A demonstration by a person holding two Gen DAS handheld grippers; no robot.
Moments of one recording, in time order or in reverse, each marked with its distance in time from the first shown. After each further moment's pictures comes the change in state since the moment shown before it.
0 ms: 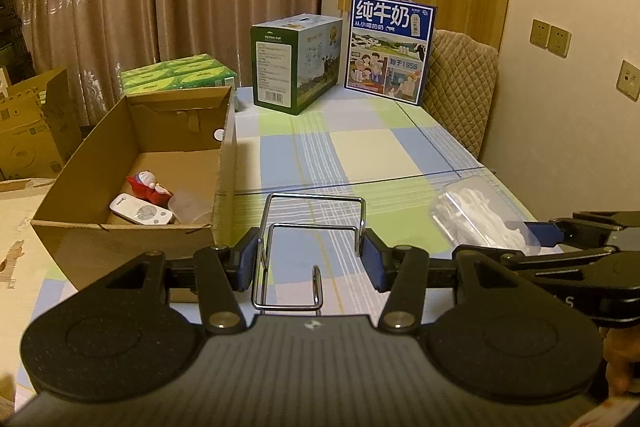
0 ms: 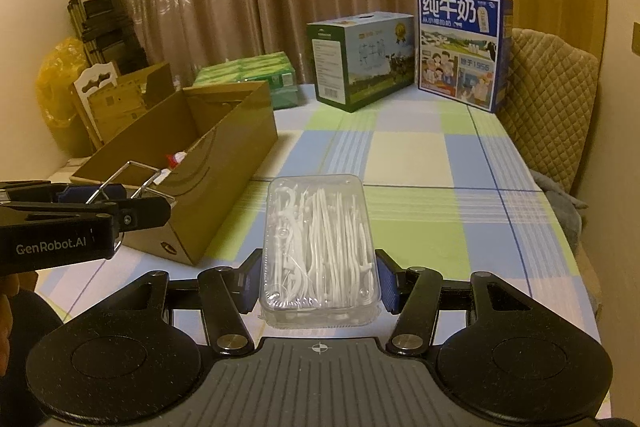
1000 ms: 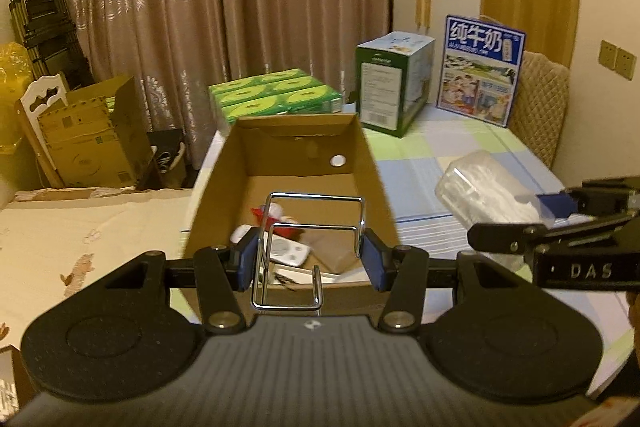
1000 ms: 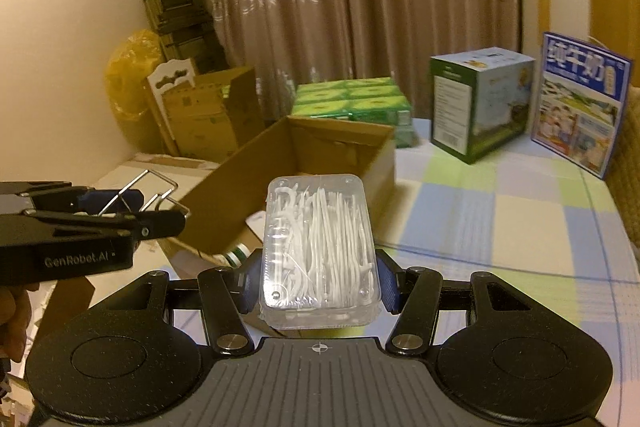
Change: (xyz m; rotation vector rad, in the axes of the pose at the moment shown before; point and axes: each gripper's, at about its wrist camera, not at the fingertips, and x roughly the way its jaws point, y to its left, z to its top) left arm -0.010 0.136 0.046 -0.019 -0.003 0.166; right arm 0.068 0.112 0.086 -0.121 -0.007 0.212
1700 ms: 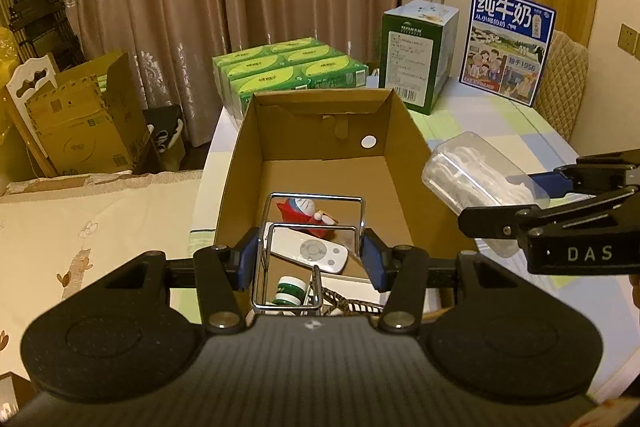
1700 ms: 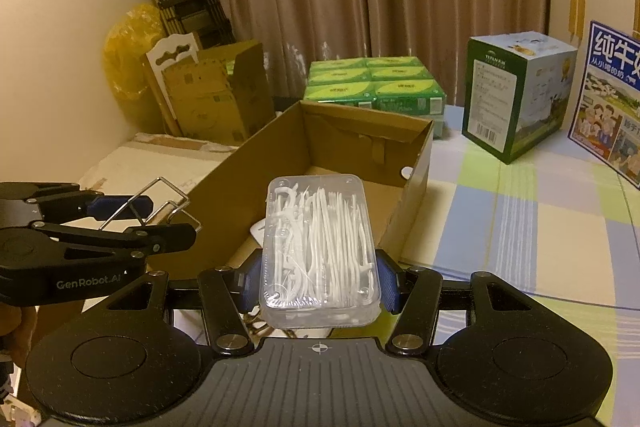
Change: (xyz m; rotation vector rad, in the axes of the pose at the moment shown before) left arm 0.079 0.048 0.016 0.016 0.095 -0.017; right arm 0.093 0.010 0.035 -0.012 0.087 0.016
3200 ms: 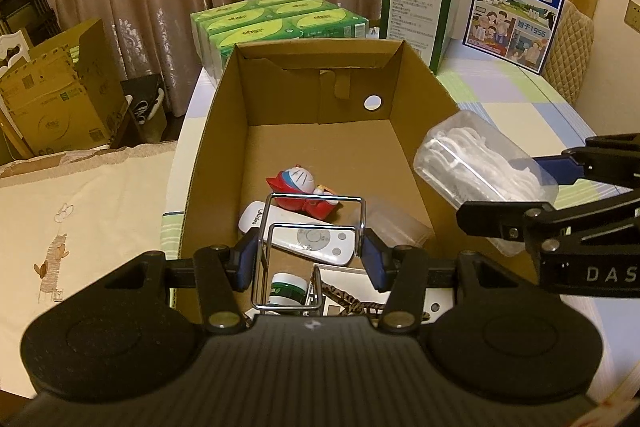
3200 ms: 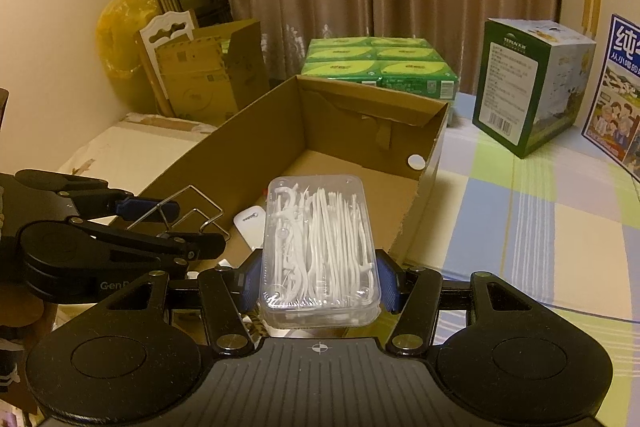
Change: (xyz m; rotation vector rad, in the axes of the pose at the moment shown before) left arm 0.074 0.012 -0.006 0.007 0.101 -0.048; right arm 0.051 0.002 -0.002 -0.035 0.040 -0.022
